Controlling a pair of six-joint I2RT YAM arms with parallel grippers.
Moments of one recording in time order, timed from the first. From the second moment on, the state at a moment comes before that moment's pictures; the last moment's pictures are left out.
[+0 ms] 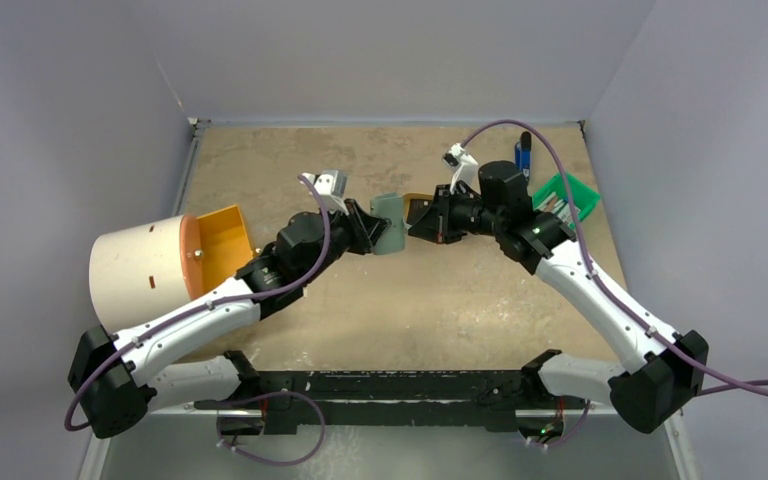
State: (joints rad) left arm -0.85 1.09 0.82 0.13 -0.20 -0.62; right arm 0.55 1.19 1.12 -0.45 -0.44 0.49
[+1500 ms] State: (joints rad) left arm -0.88 1.10 0.79 0.14 -0.23 -0.63; right arm 0.57 1.26 1.09 -0.35 -0.41 0.61
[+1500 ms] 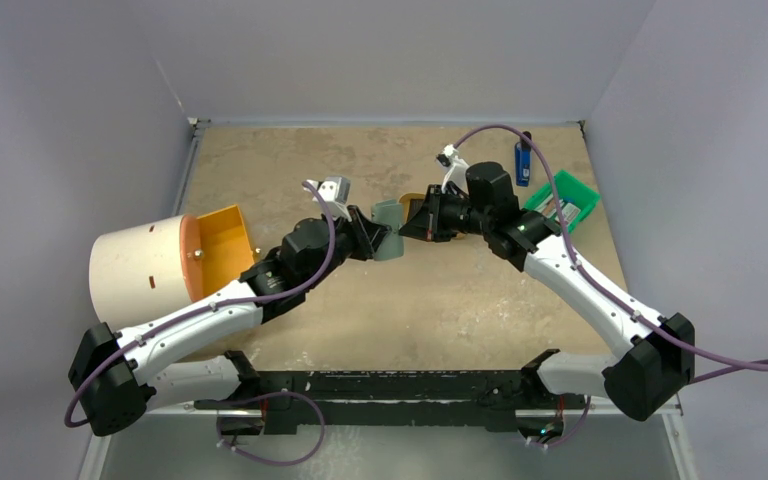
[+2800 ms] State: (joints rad) left arm -0.88 1.10 0.79 0.10 -0.26 -0.63; right arm 0.58 1.29 1.09 -0.34 -0.46 0.57
